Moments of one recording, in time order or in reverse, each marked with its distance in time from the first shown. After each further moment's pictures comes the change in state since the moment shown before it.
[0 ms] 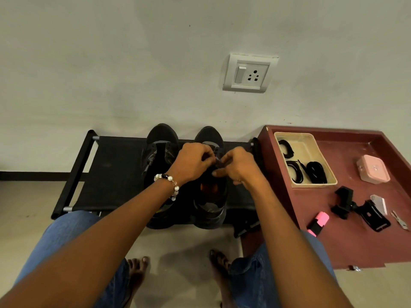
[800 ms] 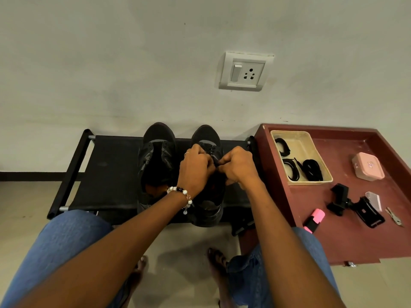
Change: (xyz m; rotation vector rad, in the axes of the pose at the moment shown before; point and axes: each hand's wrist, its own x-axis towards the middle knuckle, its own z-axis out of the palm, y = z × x) left_hand -0.012 0.010 0.040 0.119 0.167 -0.122; right_hand 0.003 0.009 0.003 0.006 0.093 -0.050
